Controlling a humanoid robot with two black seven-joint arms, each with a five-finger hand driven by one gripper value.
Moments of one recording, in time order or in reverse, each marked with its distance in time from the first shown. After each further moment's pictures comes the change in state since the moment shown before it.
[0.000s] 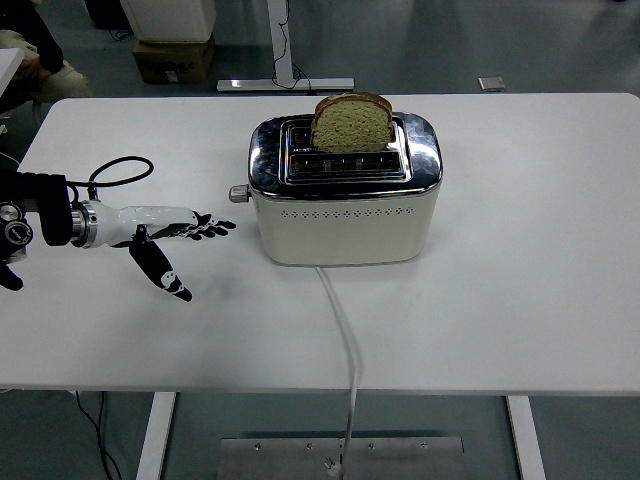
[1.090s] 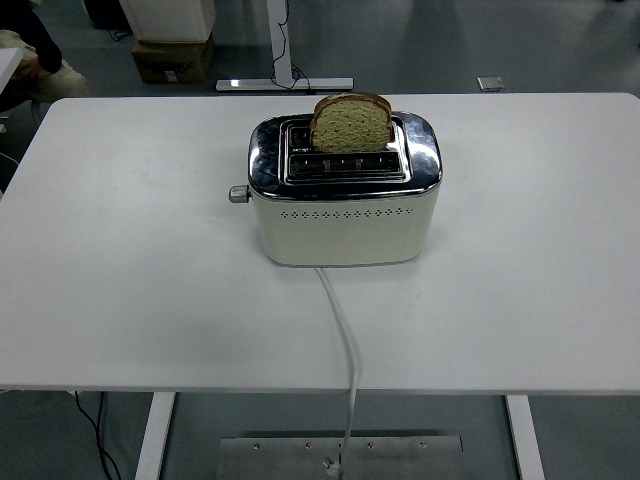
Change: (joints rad) left arm -0.288 0.003 -0.095 0.515 -1.173 0.054 -0.066; right arm 0.008 0.000 -0.003 0.002 -0.003 0.000 0.002
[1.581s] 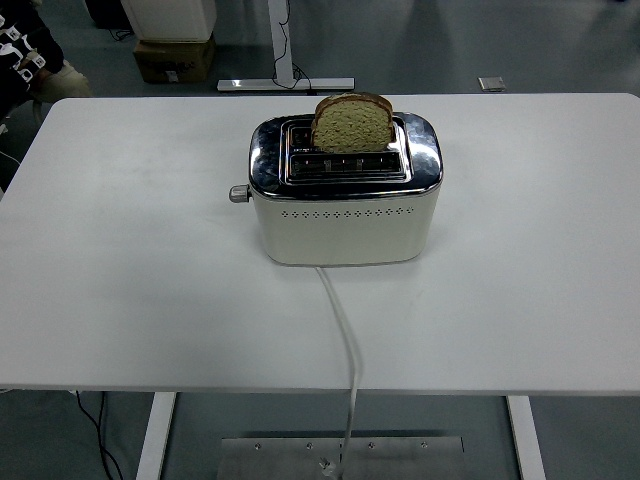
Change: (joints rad) left arm 0.219 -0.140 -0.063 0.186 -0.128 0.004 -0.085; right arm -0.001 0.000 -0.001 0.000 -0.003 0.000 0.003
